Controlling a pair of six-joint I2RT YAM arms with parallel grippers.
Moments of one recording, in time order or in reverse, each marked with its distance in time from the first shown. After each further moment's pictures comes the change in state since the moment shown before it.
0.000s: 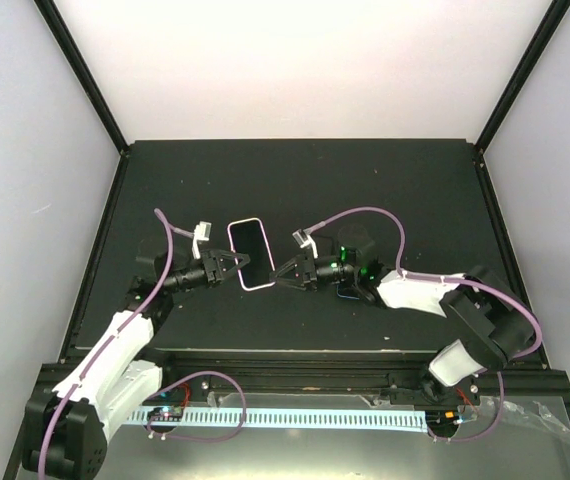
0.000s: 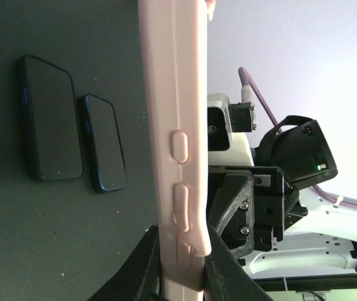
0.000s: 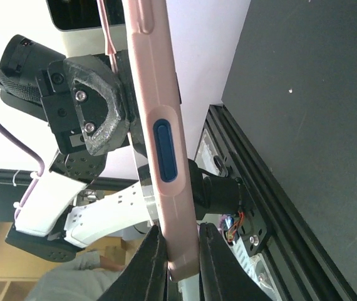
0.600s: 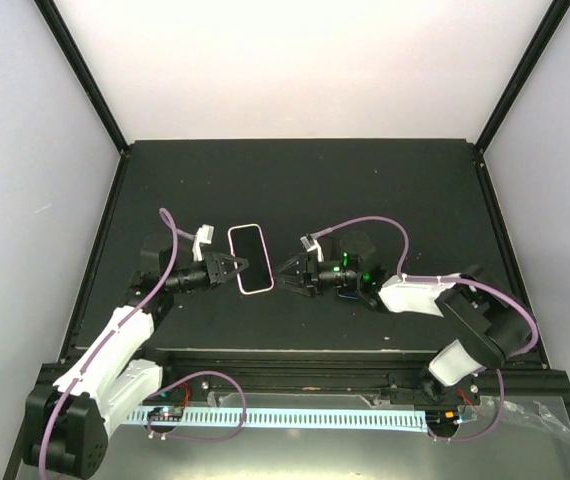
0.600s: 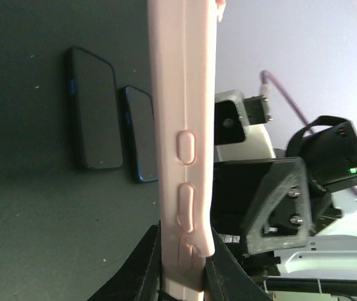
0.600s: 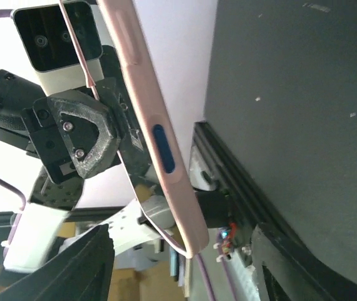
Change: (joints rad) left arm -0.006 0.019 0.039 -0.170 -0.033 0.153; right arm 0.000 0.040 -0.077 0.126 0.081 0.146
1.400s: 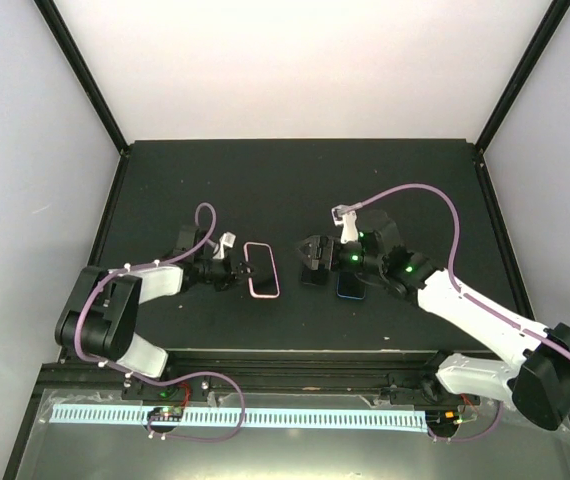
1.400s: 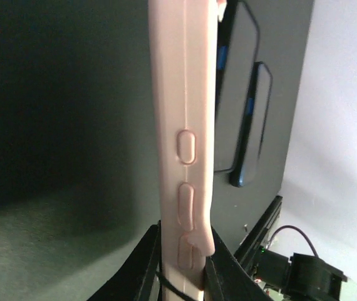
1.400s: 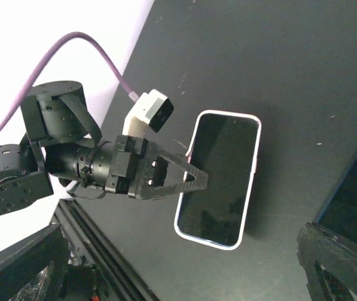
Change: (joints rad) left arm -0.033 0.616 0.104 0.072 -0.058 0.082; right arm -0.021 -0.412 0.237 -0.950 0.529 -0.633
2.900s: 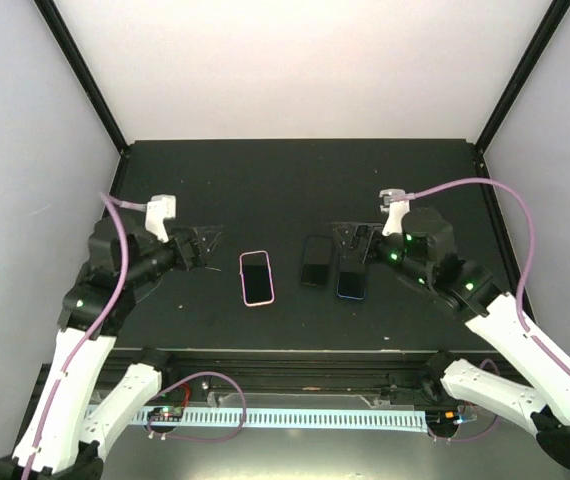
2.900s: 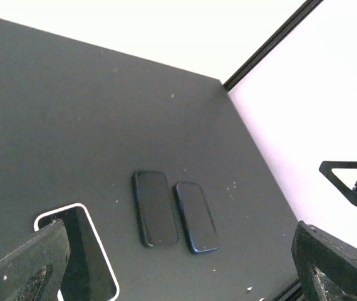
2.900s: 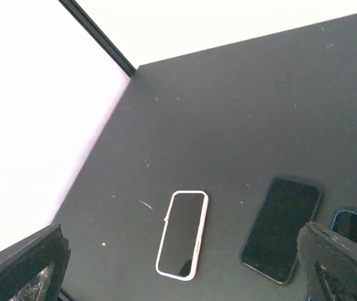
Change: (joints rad) left arm -0.006 -0.748 0.433 -0.713 -0.394 0.254; right arm -0.005 -0.258 0.195 -0.381 0.328 -0.108
